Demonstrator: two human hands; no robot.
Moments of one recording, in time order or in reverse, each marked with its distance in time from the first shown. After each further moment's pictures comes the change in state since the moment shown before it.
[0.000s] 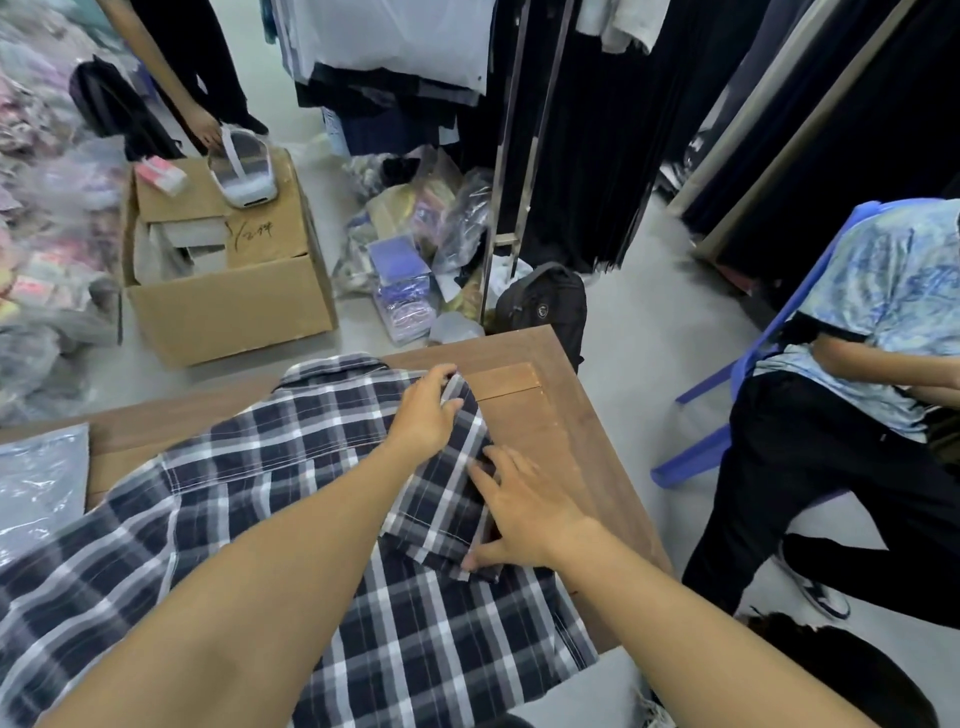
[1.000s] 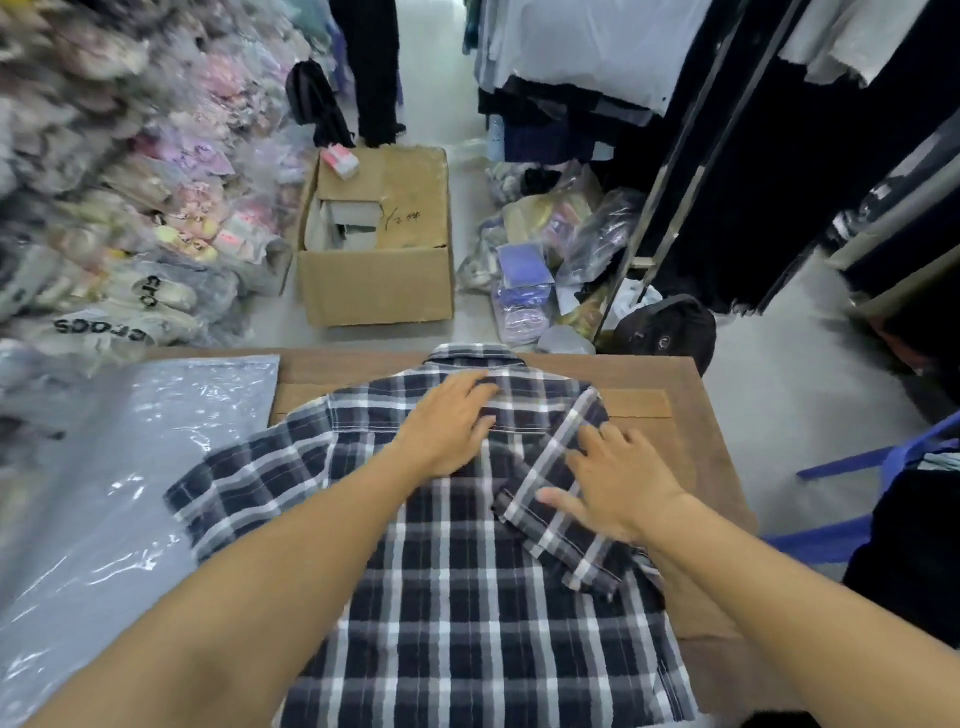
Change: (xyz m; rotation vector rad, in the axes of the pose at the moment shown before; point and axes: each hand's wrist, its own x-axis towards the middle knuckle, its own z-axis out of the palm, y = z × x) left_hand -0.060 -0.082 -0.095 0.525 0.013 0.216; right_hand 0.025 -0.036 -0.054 -0.421 0.071 -0.120
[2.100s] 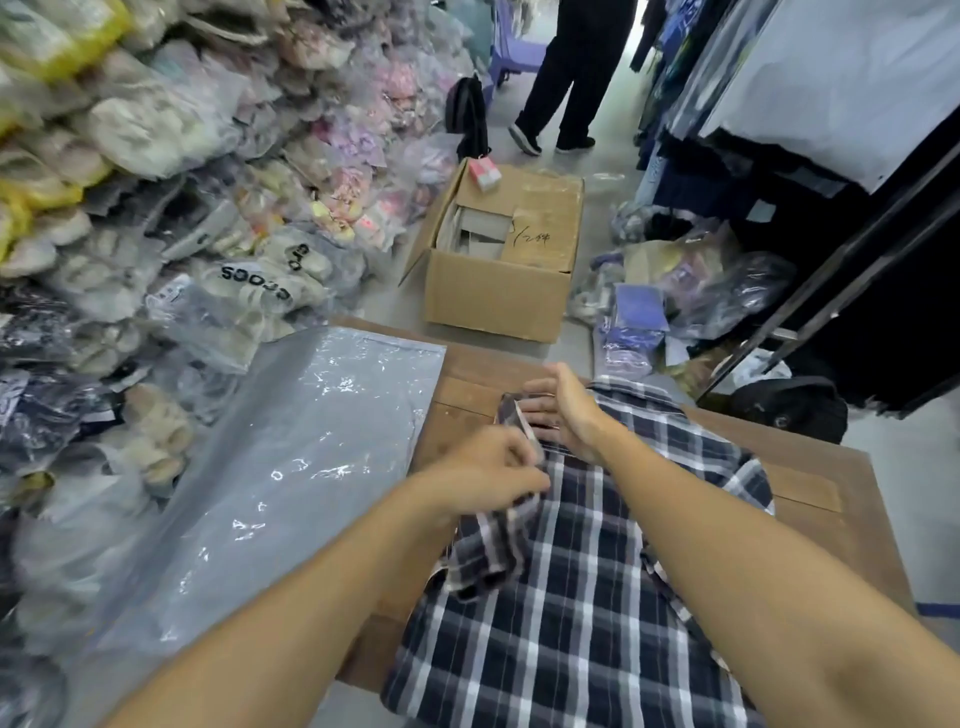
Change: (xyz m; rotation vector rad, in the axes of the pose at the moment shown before) left_hand -0.140 -0.049 -0.101 -0.912 -0.128 -0.542; right_hand 0.186 -0.159 -0.081 1.731 -0.199 0.195
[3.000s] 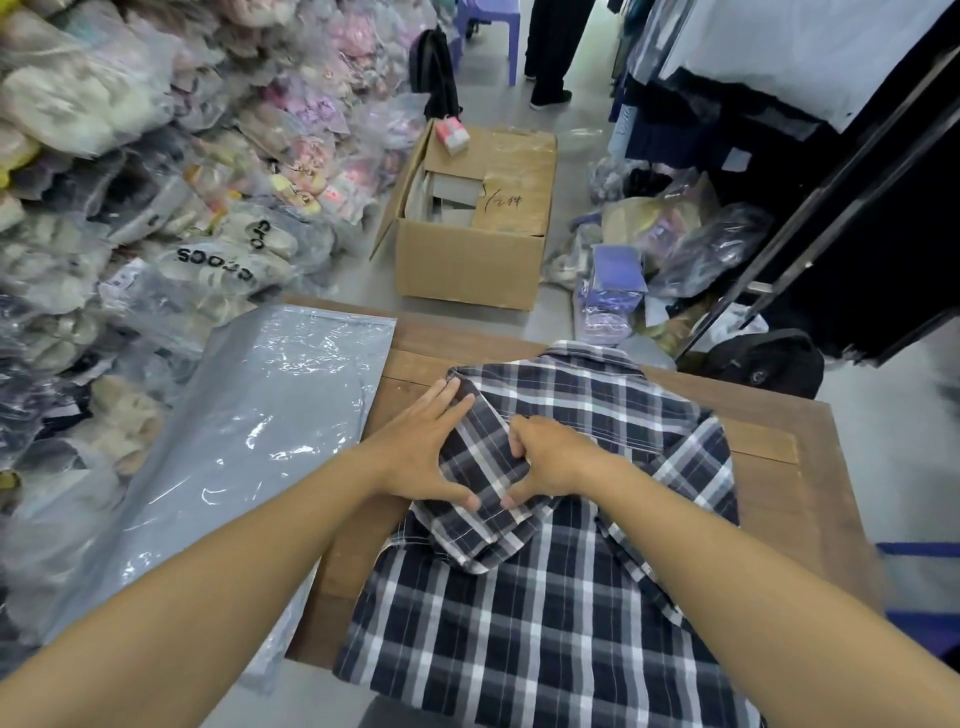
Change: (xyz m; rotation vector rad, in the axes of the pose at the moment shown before) left_hand 0.063 -0.070 -0.003 0.850 -0.066 0.204; right_hand -0.050 0.049 -0.036 -1.251 -0.146 -0.160
